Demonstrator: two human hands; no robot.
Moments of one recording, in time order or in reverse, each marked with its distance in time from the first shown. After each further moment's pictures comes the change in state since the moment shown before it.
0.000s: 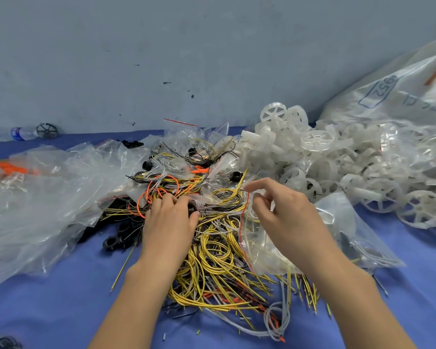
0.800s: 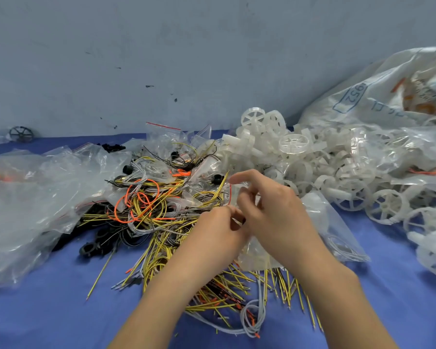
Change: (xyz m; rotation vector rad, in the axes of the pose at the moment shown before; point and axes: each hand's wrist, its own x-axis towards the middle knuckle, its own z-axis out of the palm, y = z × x) left_hand -0.025 0.095 -0.038 -0.766 -0.434 0.154; right_hand -0.004 -0.011 -0.019 0.024 0.112 -0.050
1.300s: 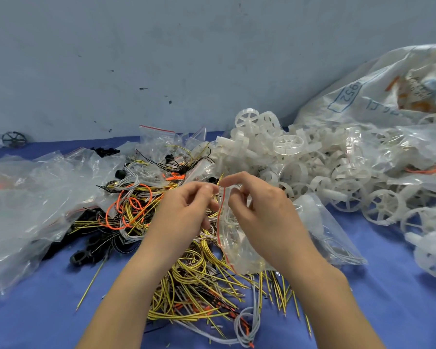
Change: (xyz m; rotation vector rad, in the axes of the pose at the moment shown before) left_hand 0.014 -0.011 -0.030 -0.337 0.276 0.041; right_hand 0.005 0.004 0.000 -0.008 -0.007 -0.023
